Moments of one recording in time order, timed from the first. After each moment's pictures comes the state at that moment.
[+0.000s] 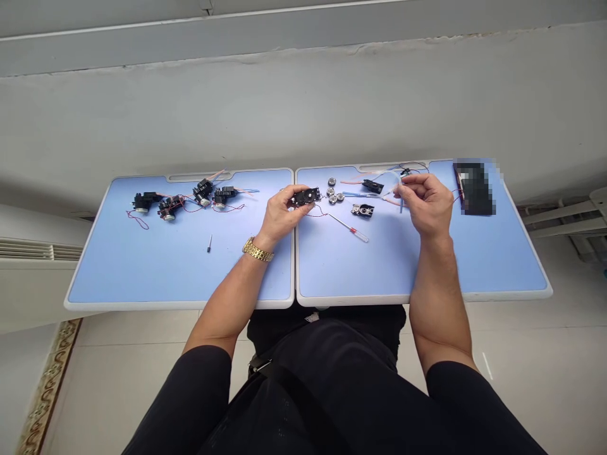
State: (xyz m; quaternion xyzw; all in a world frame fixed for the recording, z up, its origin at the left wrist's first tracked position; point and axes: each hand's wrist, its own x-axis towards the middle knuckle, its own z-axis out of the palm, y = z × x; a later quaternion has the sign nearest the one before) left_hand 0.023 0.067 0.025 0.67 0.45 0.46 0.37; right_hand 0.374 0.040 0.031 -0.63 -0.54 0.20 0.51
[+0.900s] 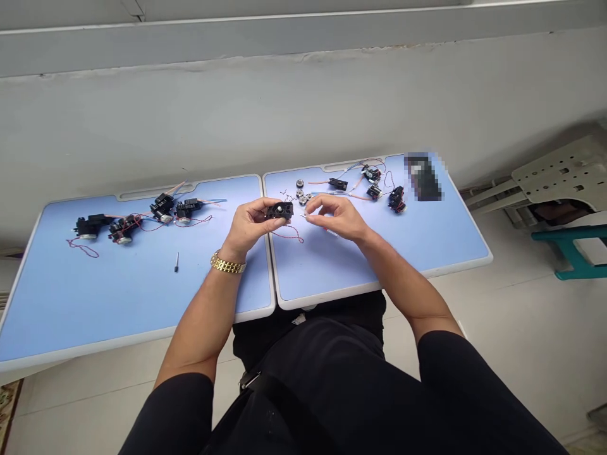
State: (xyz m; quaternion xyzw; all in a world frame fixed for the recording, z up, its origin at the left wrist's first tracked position) left_hand 0.018 0.060 0.040 0.60 0.32 0.44 0.59; right_hand 0.283 0.031 0.048 -0.43 -0.65 0.46 0.43
